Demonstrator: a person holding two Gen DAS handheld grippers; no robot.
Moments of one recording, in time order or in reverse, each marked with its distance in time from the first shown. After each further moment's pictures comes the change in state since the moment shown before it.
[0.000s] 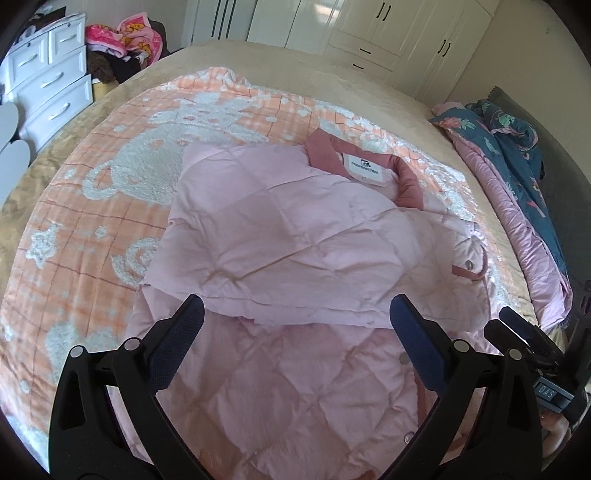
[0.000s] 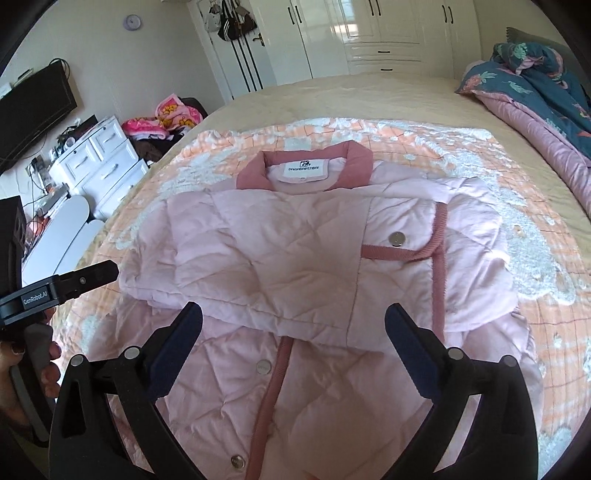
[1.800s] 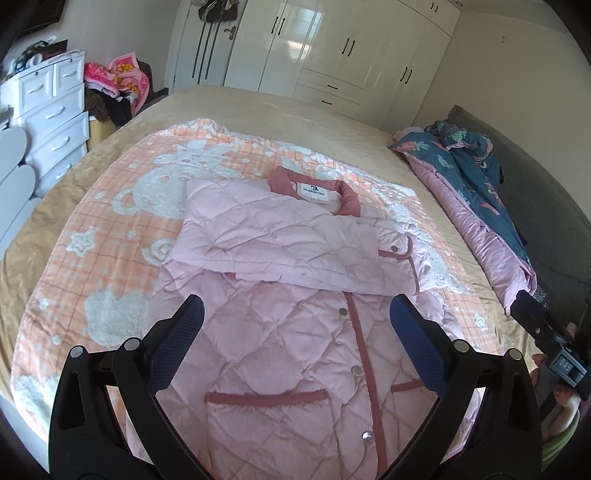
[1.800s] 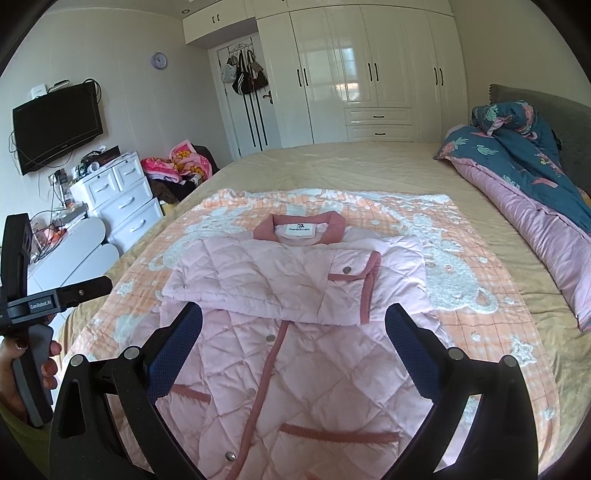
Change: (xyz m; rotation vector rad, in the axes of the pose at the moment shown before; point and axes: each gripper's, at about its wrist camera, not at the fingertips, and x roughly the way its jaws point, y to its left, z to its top) left arm -0.136 -0.029 -0.069 0.063 -0.156 -0.071; right arm -0.179 0.010 -0.051 -0.065 -0.231 -0.040
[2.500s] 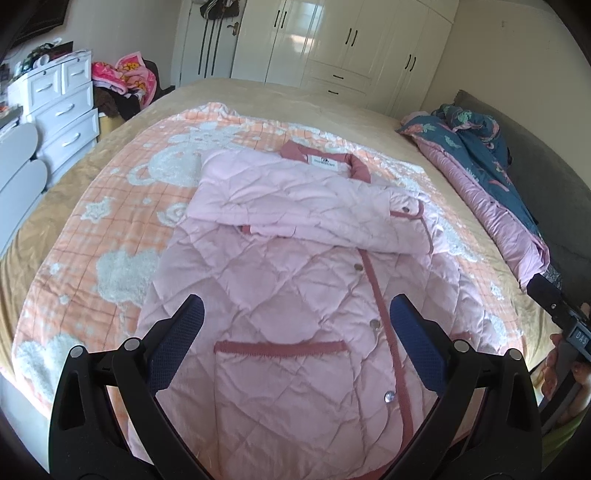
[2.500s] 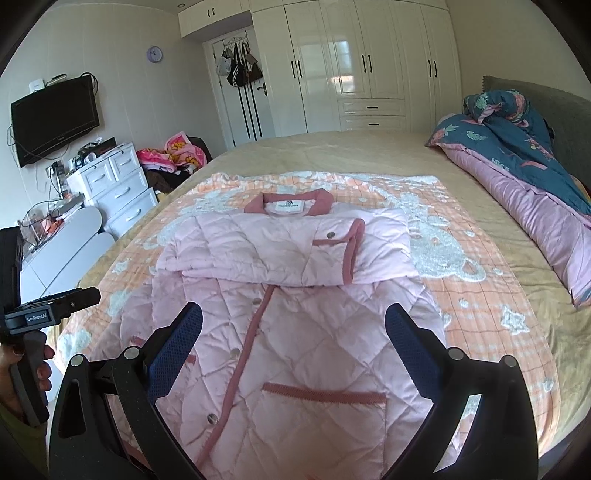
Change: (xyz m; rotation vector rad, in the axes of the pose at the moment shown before) left arm -0.004 0.002 -0.061 0.029 0.030 0.051; right arm -0.016 -0.018 -0.047 0.004 0.035 -0.017
